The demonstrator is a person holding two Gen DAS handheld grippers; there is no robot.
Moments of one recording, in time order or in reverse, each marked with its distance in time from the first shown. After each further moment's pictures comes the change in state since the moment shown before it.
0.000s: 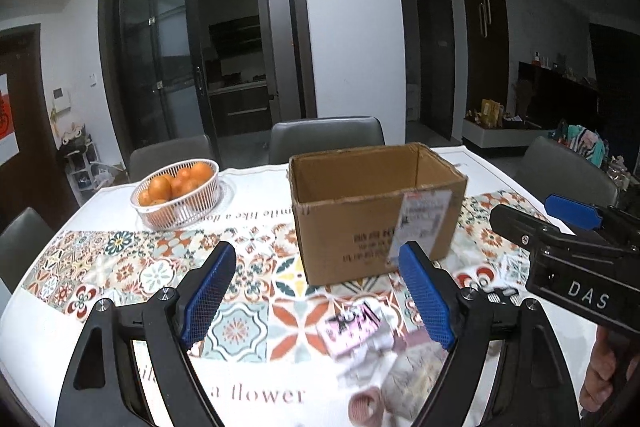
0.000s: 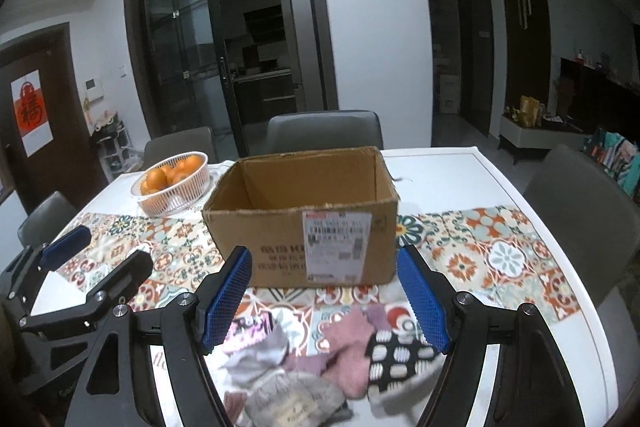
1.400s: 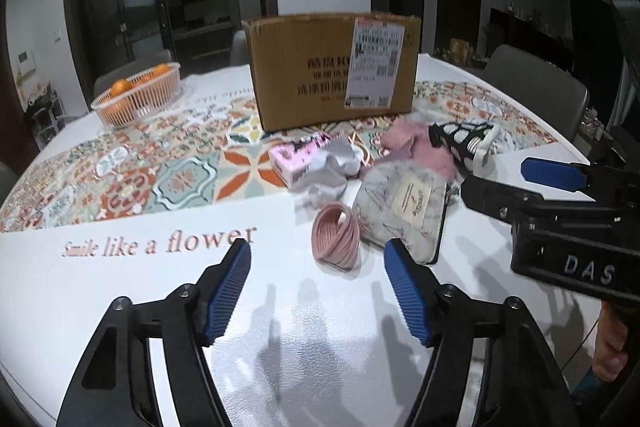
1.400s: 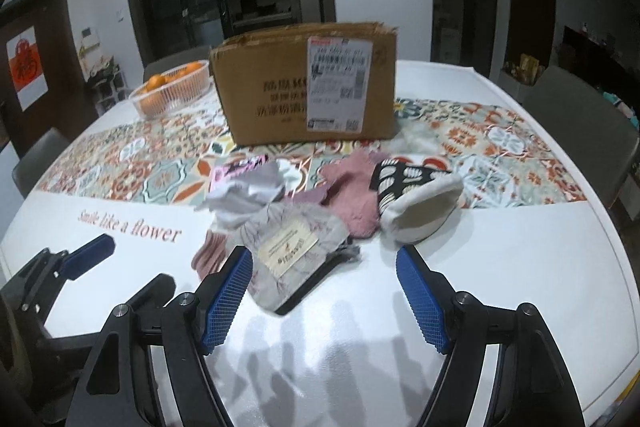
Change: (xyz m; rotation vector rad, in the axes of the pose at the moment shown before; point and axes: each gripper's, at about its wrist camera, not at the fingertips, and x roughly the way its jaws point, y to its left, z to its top) left arm 0.003 -0.020 -0.152 0.036 0.223 -0.134; right arm -0.002 0.009 -0.143 -0.059 0.213 -0.013
